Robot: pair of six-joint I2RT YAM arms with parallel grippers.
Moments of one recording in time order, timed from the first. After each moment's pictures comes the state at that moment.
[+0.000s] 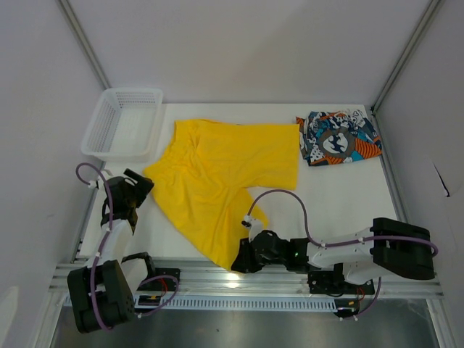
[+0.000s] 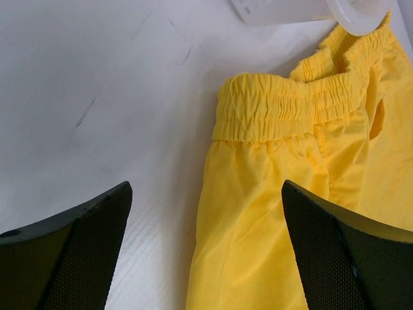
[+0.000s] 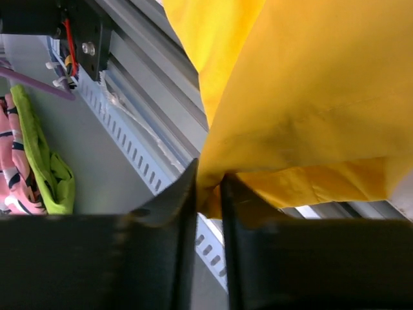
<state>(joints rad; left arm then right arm) 0.27 0.98 0.35 0.03 -0.02 -0.73 1.37 1.34 0.41 0.29 0.01 1.04</state>
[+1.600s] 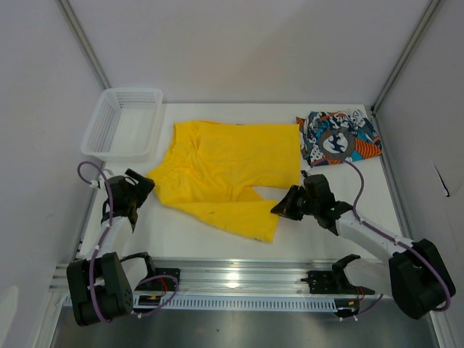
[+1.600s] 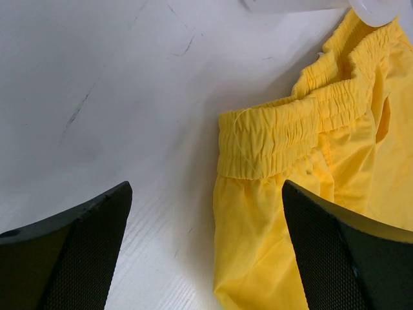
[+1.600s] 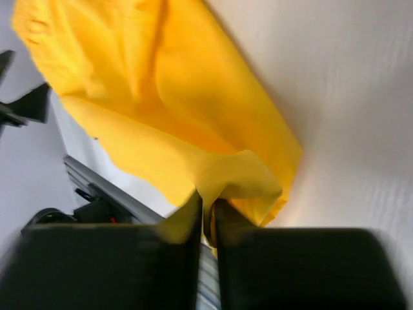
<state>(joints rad) 0.27 1.03 0.36 0.05 0.01 -0.74 0.50 1.10 0.48 -0.09 -0.33 0.91</state>
